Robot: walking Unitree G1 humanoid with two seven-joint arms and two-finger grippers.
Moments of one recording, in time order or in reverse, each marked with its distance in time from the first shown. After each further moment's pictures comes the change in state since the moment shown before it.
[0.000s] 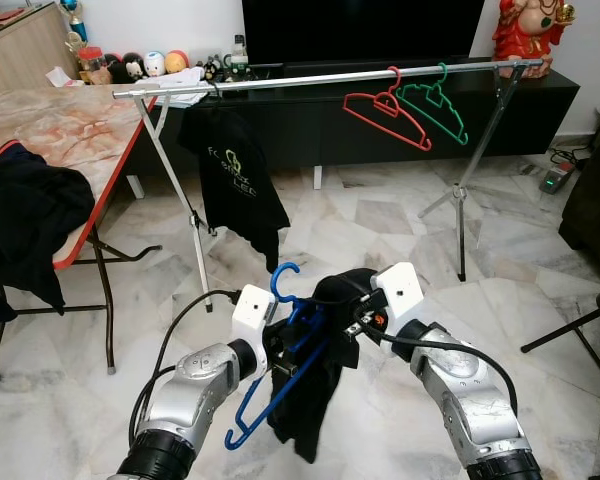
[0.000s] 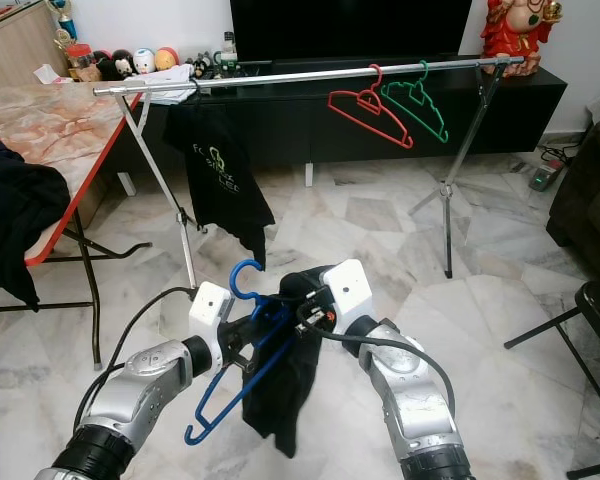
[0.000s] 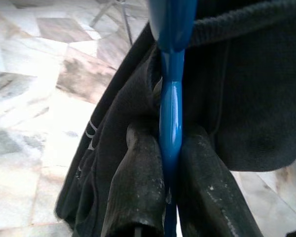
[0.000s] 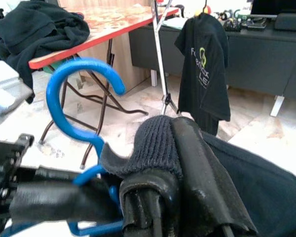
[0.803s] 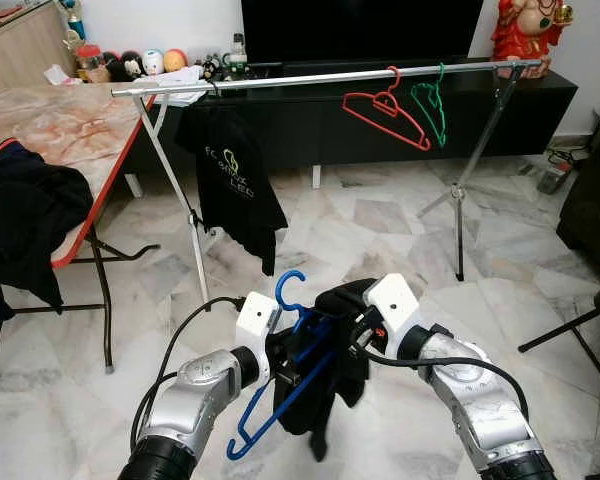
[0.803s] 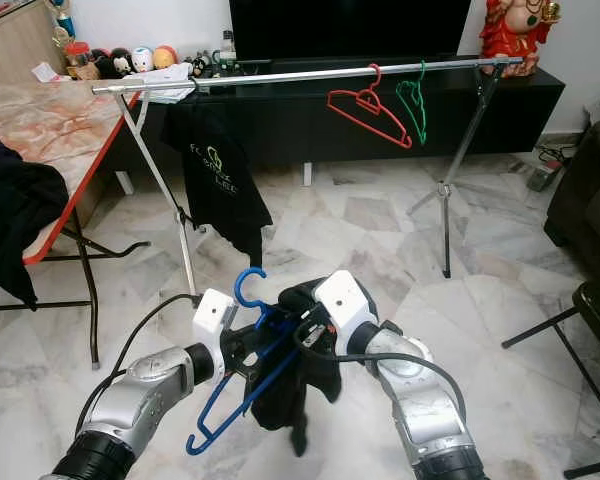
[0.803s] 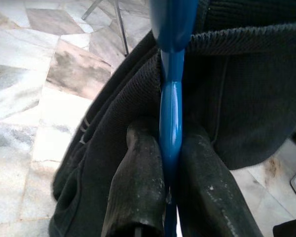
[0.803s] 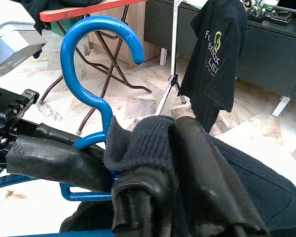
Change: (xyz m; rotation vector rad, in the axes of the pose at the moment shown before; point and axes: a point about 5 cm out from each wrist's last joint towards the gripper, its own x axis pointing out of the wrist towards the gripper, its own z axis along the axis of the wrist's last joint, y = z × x) left arm -0.002 -0.002 -0.006 -0.024 0.017 -0.018; right arm -0.009 -0.002 -0.010 -0.145 0.105 0.083
